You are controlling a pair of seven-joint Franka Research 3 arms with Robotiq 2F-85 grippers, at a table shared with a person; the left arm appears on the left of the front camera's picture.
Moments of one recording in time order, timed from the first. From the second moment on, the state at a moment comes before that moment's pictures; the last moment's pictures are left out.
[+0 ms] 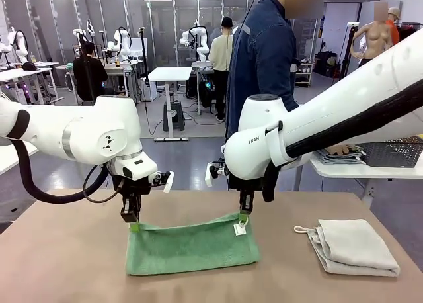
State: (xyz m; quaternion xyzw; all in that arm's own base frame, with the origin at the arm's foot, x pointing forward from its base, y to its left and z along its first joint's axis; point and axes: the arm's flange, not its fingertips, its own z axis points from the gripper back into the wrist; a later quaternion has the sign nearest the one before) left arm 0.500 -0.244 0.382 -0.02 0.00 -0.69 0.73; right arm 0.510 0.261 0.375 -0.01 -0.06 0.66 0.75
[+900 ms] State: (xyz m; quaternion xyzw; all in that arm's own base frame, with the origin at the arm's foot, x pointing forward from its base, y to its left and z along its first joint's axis) left arm 0.547 -0.230 0.332 -0.06 -0.02 -0.63 0.77; right arm 0.543 0.264 0.348 0.00 -0.05 0.66 0.75
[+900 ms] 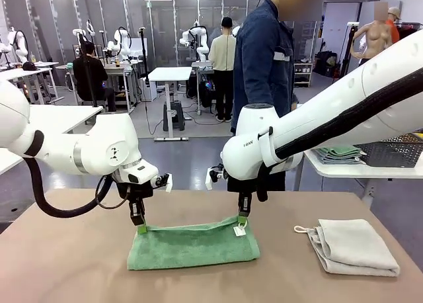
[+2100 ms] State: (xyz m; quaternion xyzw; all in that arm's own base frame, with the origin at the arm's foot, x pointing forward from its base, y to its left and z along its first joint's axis) left arm 0.407 -0.205 0.452 -0.11 -0.06 -0.44 0.89; right arm 0.452 0.246 0.411 -0.04 -0.09 0.40 0.91
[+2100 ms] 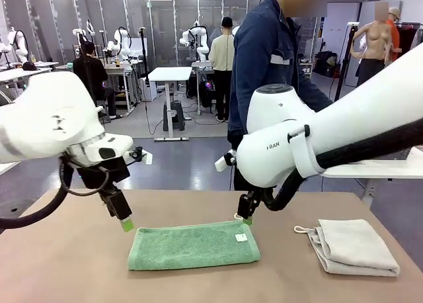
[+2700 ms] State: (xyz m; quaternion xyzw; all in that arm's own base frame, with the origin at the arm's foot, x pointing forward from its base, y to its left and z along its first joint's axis) left arm 0.402 -0.202 0.447 -0.12 -0.05 -0.44 0.89; right arm 0.447 0.247 0.411 -0.04 -0.09 0.40 0.91
